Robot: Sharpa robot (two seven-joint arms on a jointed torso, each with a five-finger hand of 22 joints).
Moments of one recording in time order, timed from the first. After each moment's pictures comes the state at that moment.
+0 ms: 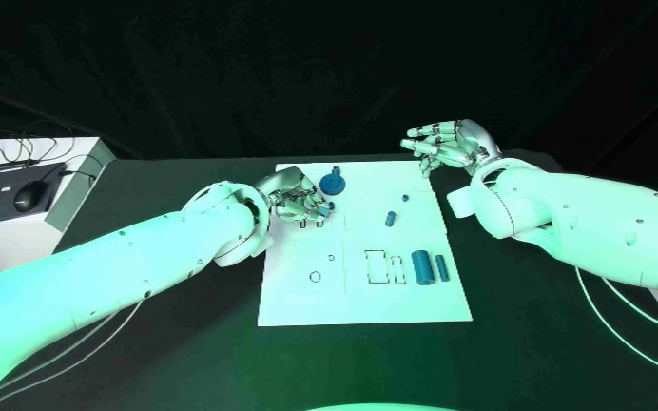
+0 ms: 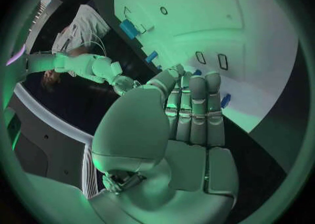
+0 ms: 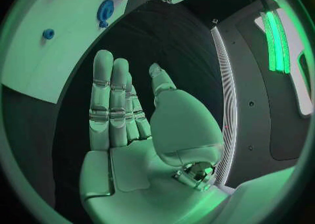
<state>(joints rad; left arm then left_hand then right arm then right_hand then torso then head) 1.11 -0.61 0.04 1.30 -1.16 -0.23 -0.04 1.42 -0.03 0.28 -0.07 0.26 1.23 0.07 0.06 0.07 1.21 0.04 0.24 0.08 1.11 -0.02 1.13 0.62 0.15 1.07 0.00 0.75 1.17 1.23 -0.83 -0.09 1.34 -0.42 -0.54 0.28 1.23 -0.02 -0.08 -0.02 0.31 0.91 0.17 0.16 0.07 0.97 0.08 0.77 0.35 1.33 0.00 0.49 0.56 0.15 1.46 -0.01 0.17 0.90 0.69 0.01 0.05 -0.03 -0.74</state>
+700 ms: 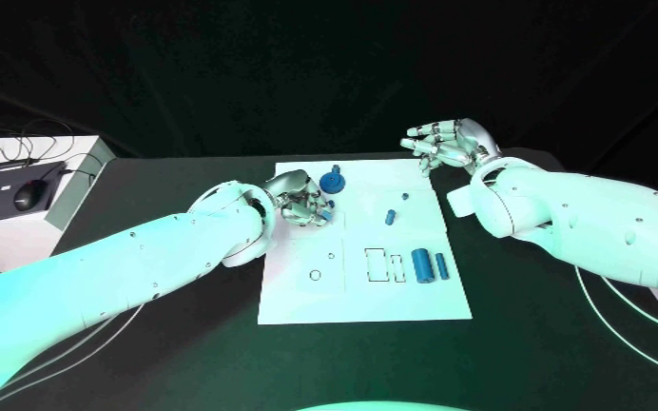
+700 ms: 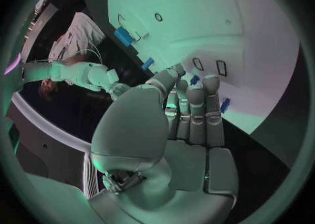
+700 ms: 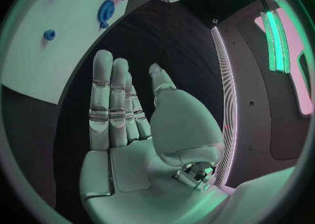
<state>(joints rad) 1.11 -0.58 0.03 1.30 -1.24 -0.22 -0.12 1.41 -0.04 0.31 -0.08 0.26 1.24 0.06 0.06 0.07 0.93 -0.01 1.08 0.56 1.13 -0.06 1.28 0.69 0.15 1.10 -0.04 0.81 1.23 1.23 -0.83 -0.09 1.34 -0.42 -0.54 0.28 1.23 -0.02 -0.08 -0.02 0.31 0.91 0.17 0.16 0.07 0.97 0.08 0.77 0.35 1.33 0.00 0.49 0.56 0.15 1.46 -0.01 0.17 0.90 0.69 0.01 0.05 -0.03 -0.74</state>
